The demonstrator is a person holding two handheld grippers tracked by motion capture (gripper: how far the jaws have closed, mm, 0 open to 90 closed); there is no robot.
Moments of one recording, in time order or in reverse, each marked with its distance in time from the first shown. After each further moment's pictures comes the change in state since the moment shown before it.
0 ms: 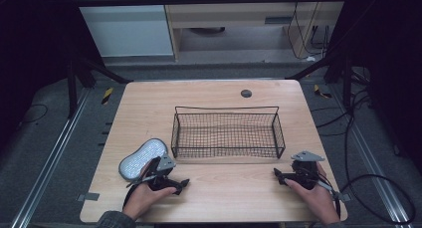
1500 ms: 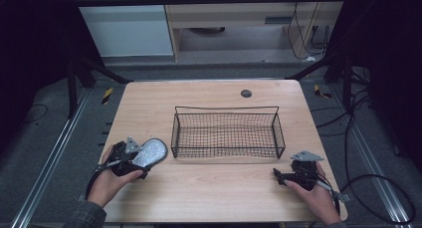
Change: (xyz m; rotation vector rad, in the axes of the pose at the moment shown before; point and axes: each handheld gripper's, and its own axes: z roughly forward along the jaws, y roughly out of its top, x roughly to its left) left arm 0.077 -0.002 -0.076 0.162 0.252 -0.011; right arm 0.001 0.001 0.001 0.005 -0.002 -0.003
